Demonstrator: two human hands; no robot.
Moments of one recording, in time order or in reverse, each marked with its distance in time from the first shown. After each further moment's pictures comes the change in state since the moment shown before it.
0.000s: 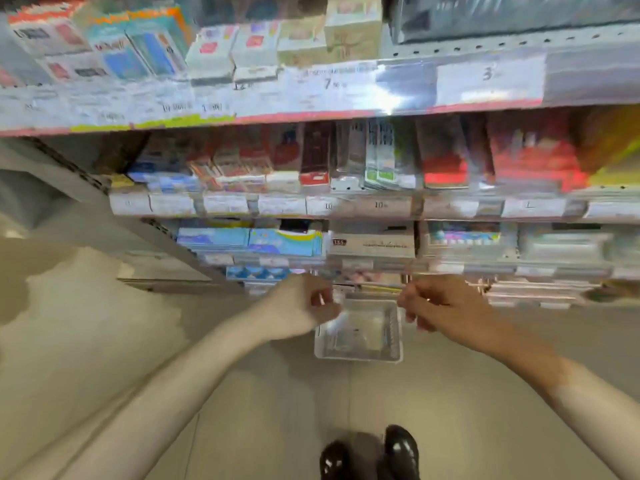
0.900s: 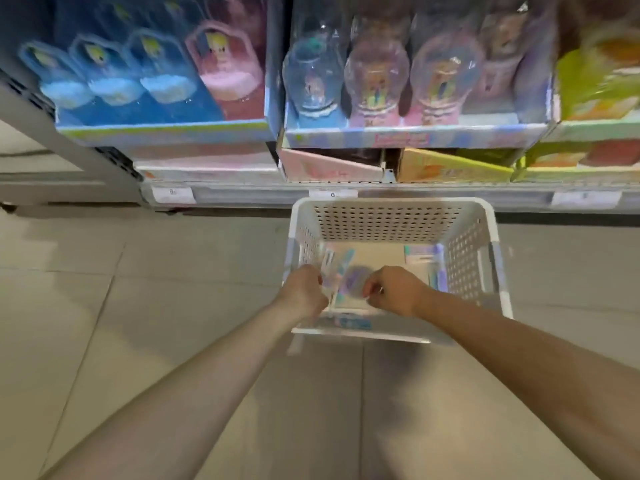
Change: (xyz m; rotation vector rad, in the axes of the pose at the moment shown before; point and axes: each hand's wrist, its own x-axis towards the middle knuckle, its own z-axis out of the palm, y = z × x) left_hand 0.253 -0.430 0.447 -0.078 0.007 -0.551; right_hand 0.334 0.526 0.323 -0.477 -0.261 0.107
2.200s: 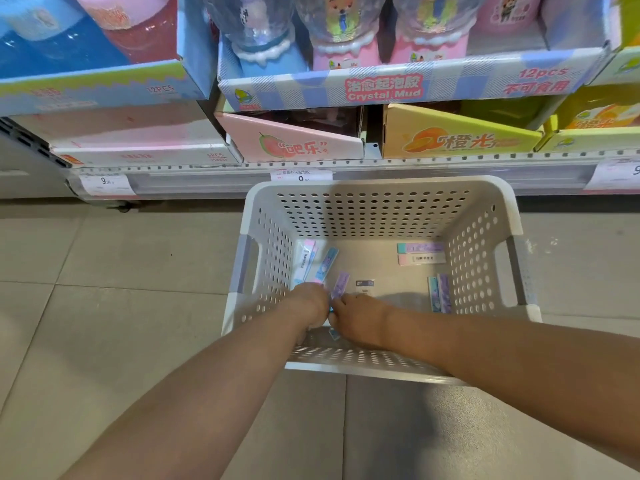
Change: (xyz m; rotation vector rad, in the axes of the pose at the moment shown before) left_hand 0.102 0.000 0.084 0.556 -0.224 0.016; right_hand 0.078 0.044 0.071 -0.993 -0.176 -0.494
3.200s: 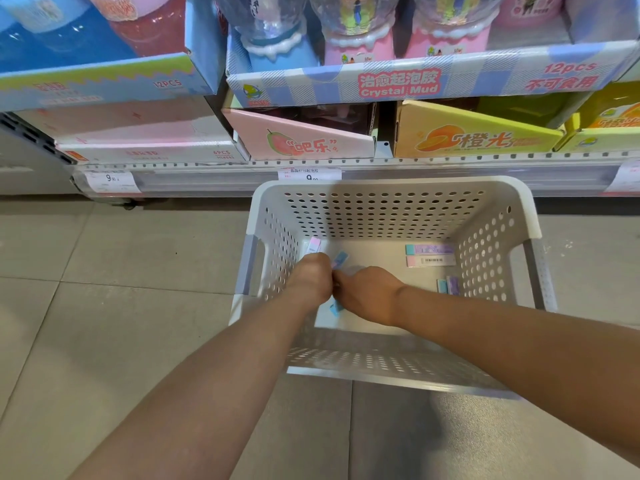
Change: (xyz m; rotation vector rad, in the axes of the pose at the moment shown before) left_hand 0.023 -0.009 -0.016 -0.276 0.318 -0.034; right_hand -0.004 0.023 -0.023 0.033 0.204 0.165
